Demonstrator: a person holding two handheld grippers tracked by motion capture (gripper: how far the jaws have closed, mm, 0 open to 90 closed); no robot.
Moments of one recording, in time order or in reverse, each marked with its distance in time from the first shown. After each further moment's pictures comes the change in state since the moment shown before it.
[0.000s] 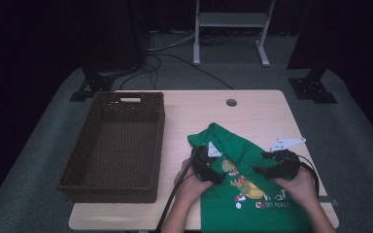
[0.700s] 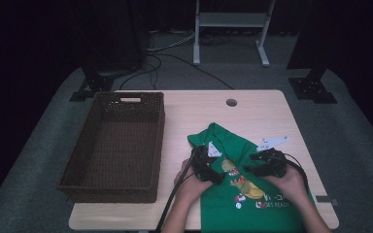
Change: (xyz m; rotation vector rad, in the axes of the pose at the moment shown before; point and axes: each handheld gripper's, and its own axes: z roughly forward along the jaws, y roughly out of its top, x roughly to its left) left arm 0.000 0.000 0.000 0.000 0.000 -0.001; right arm 0.009 0.012 0.031 0.055 0.024 -0.043
